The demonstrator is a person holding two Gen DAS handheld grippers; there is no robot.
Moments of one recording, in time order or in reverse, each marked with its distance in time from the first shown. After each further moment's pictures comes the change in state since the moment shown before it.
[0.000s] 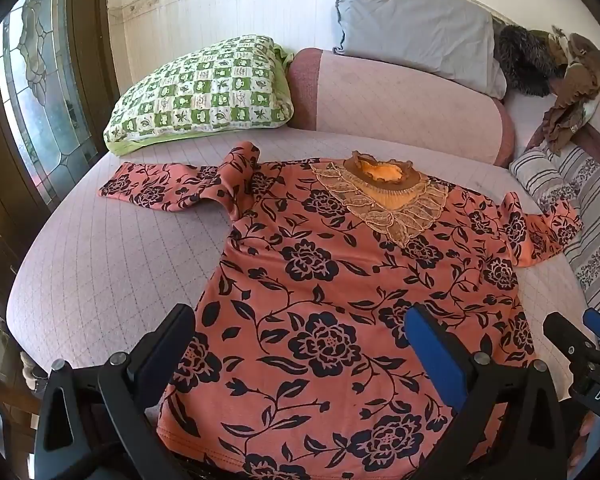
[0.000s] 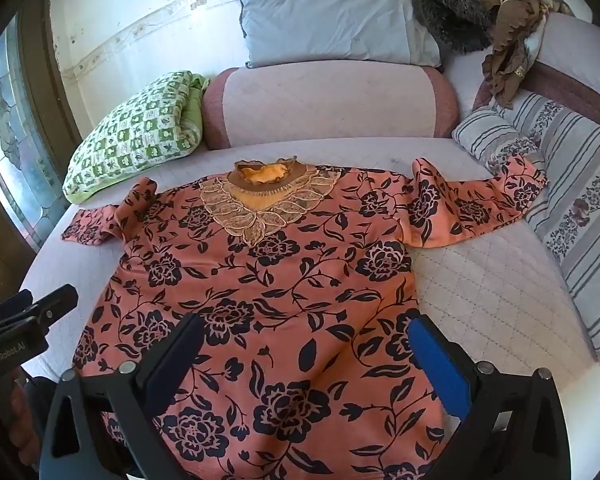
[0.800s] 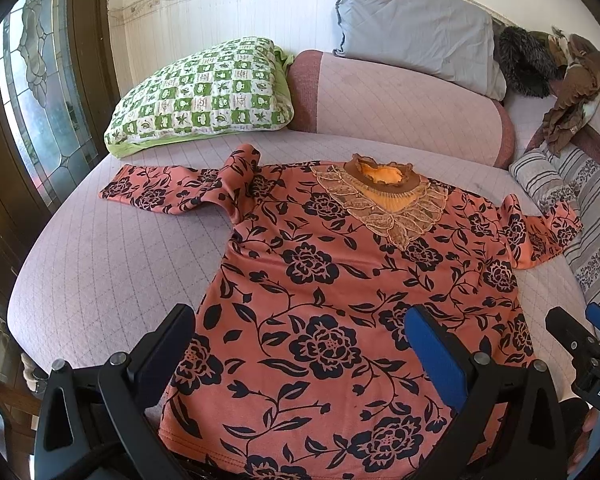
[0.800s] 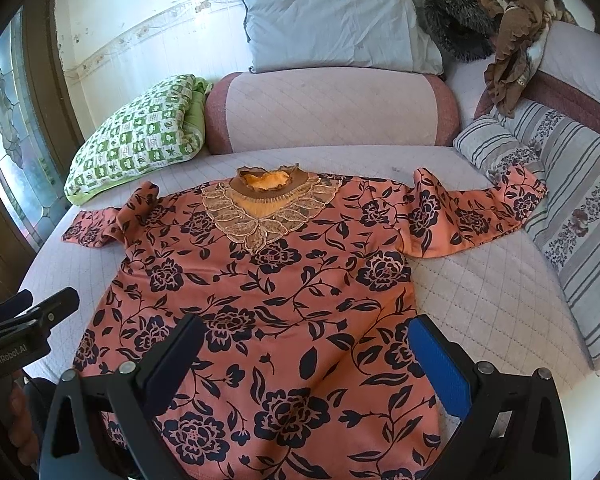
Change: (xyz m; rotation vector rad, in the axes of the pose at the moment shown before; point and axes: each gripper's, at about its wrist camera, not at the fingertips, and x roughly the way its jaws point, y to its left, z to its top) left arm -0.002 0.002 0.002 0.002 -0.008 -0.001; right arm -0.003 0.001 0.006 -0.011 -0.035 0.003
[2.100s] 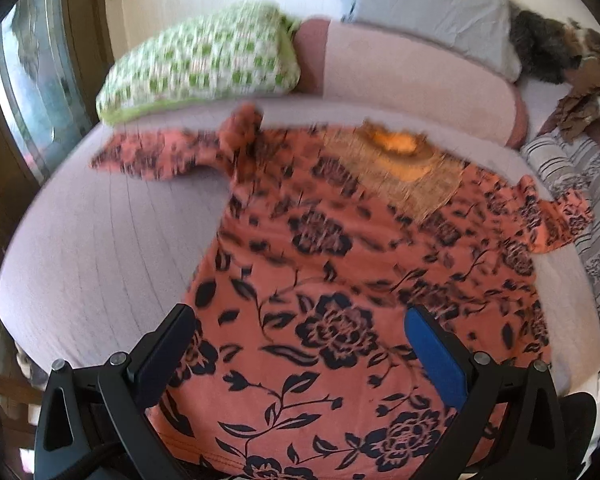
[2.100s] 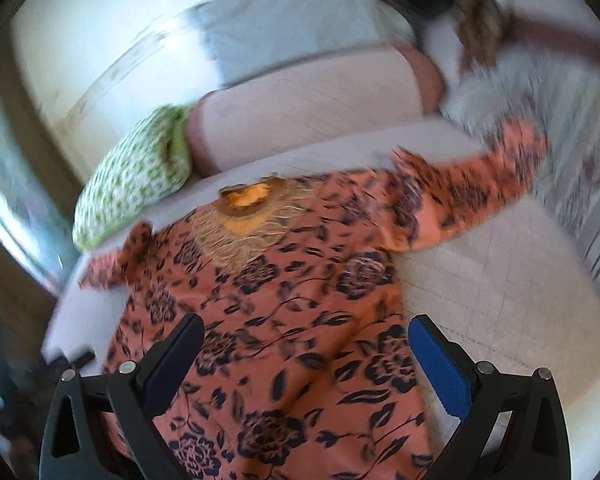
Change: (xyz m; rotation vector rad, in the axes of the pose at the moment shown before) left arm 0.051 0.015 -0.013 -0.037 0.137 -0.009; right arm 0.029 -0.103 0.015 0.241 0.063 0.112
